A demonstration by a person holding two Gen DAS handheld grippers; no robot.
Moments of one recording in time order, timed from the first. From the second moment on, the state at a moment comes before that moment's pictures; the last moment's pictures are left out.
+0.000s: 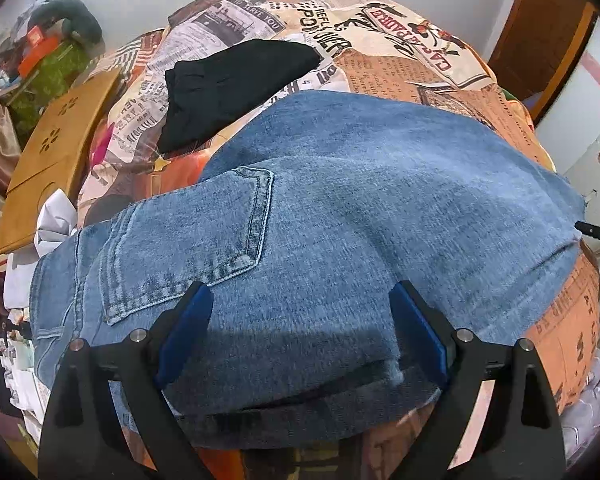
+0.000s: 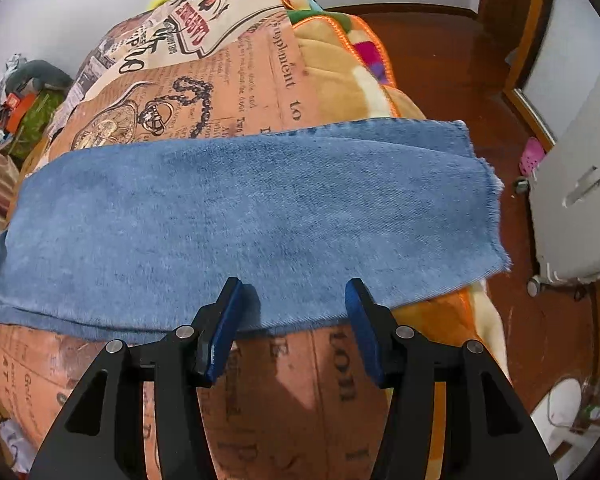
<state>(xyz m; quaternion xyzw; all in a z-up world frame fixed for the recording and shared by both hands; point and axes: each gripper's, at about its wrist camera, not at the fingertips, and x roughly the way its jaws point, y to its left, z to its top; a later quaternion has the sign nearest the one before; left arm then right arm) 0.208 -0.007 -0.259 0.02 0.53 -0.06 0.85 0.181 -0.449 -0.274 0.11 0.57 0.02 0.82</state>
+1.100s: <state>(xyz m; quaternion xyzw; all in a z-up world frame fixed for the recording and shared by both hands) 0.218 0.244 -0.285 -0.13 0.54 0.04 0.83 0.332 -0.090 -0.189 -0.06 0.48 0.34 0.80</state>
